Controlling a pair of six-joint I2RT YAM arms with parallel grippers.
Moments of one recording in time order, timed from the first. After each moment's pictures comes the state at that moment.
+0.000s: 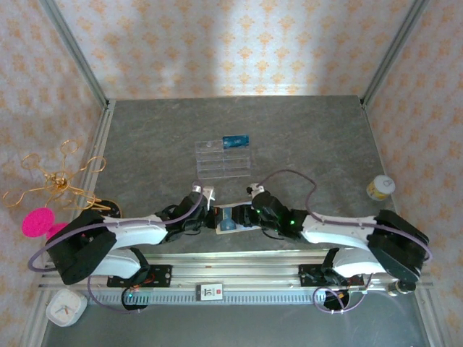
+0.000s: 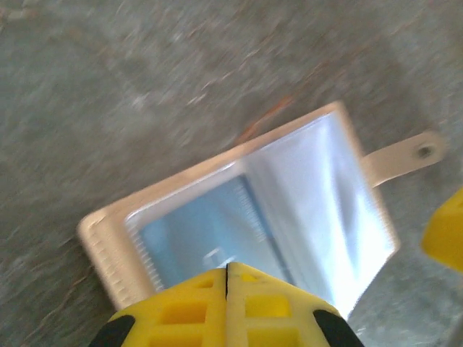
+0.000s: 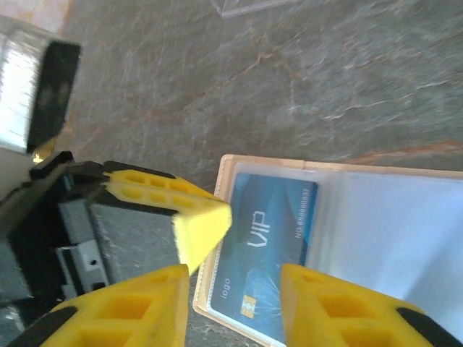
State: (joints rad) left arm -0.79 1.33 0.35 0.25 0.06 -0.71; right arm 1.00 1.30 0.51 0.15 -0.01 0.83
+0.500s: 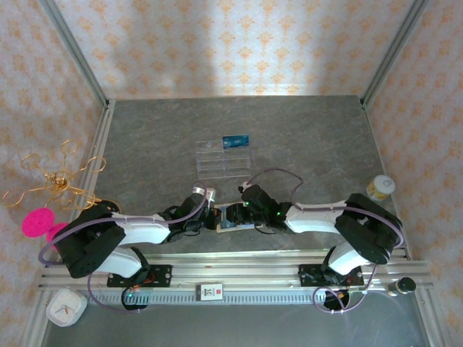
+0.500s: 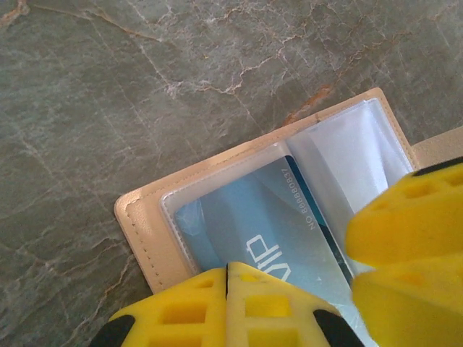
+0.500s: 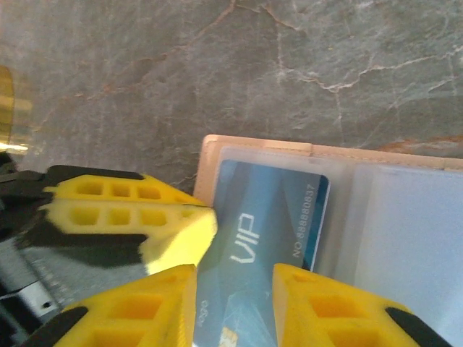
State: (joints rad) left arm -0.78 1.39 0.35 0.30 0.03 -0.68; right arm 0.95 1.53 0.59 0.17 -0.12 0.84
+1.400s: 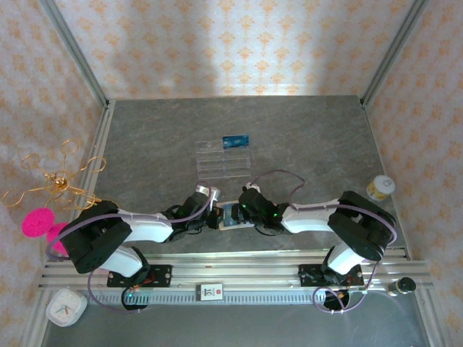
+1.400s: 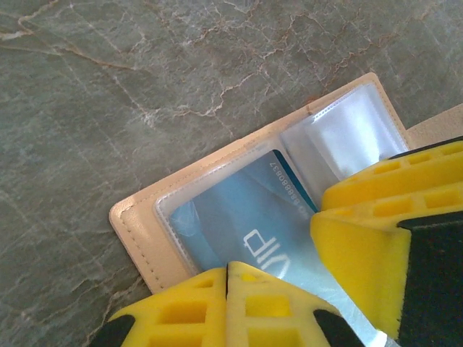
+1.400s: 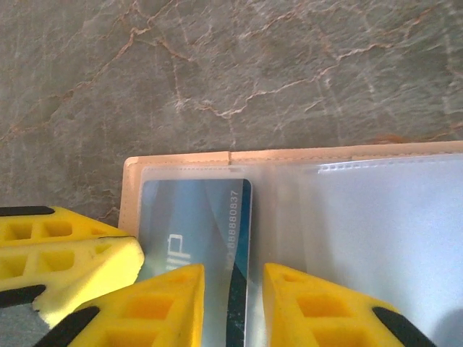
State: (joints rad) left arm -0.78 1.44 0.36 0.36 0.03 -0.61; right arm 0.97 1.56 0.60 0.13 0.07 0.89
